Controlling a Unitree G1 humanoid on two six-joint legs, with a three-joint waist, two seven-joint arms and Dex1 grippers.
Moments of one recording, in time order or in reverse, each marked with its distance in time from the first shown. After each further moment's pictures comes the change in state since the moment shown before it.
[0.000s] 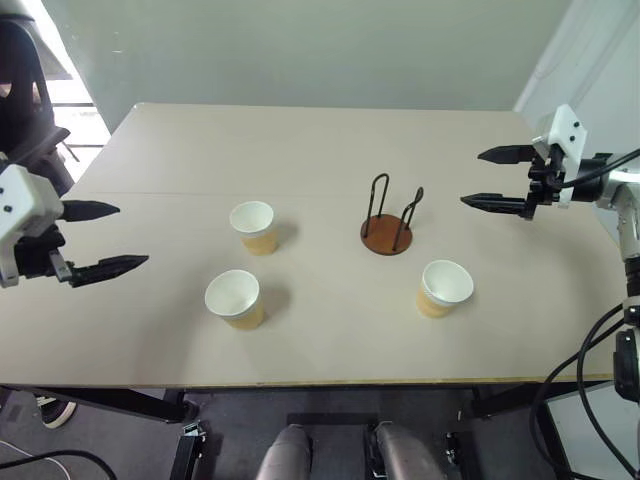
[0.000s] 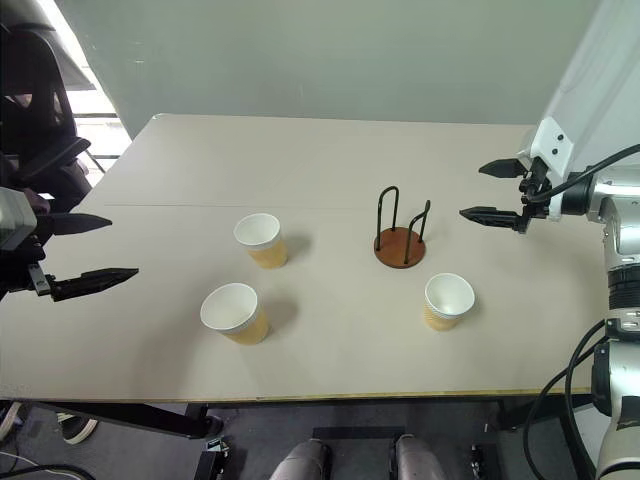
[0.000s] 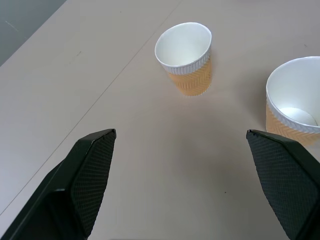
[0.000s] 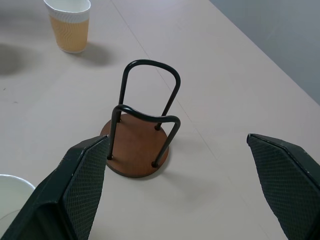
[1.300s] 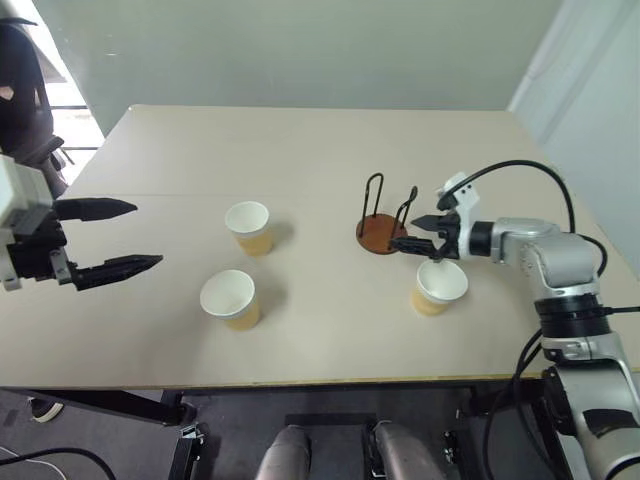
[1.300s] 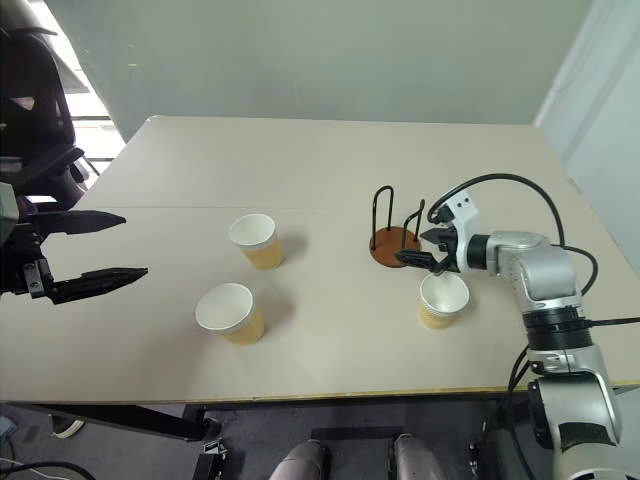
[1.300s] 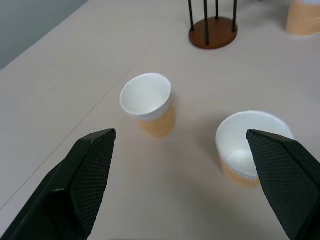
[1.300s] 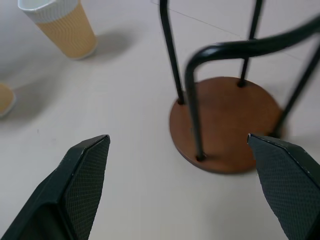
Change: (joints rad) left arm 0.034 -0.018 0.081 -0.141 -0.179 0.149 -0.026; right arm 0.202 0.328 0.034 -0.364 0.089 0.665 -0.438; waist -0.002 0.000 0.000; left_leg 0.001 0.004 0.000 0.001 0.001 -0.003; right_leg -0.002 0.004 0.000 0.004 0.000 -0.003
